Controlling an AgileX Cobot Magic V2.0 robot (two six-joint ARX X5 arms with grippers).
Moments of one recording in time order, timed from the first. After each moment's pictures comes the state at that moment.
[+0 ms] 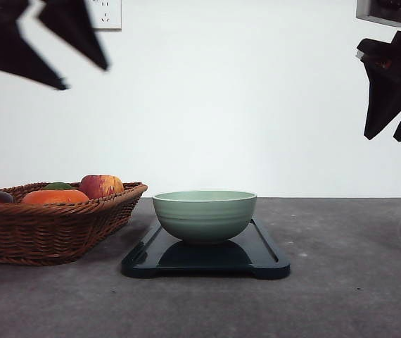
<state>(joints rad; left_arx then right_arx) -0.54 0.95 0.78 -0.36 0.02 -0.18 0.24 1.18 0.89 -0.54 -0.10 0.00</state>
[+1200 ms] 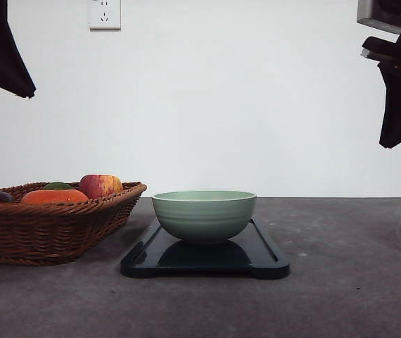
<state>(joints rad) -0.49 0.85 0.75 -0.52 0.02 -0.16 0.24 1.18 0.89 -0.60 -0.15 0.00</state>
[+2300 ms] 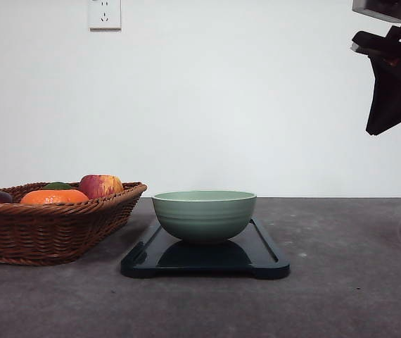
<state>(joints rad) -0.04 0.02 0.04 -0.16 -0.03 -0.07 0.24 1.18 0.89 -0.50 -0.15 0.00</state>
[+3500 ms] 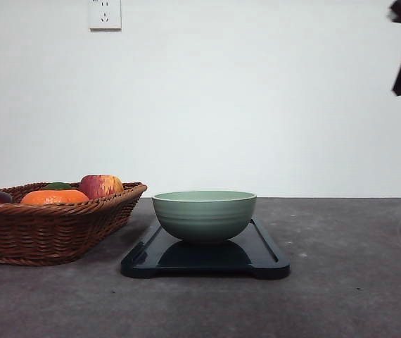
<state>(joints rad) -0.03 0.01 0.03 -0.15 -0.03 -0.07 0.19 0.90 0.72 -0.34 -0.10 -0.11</state>
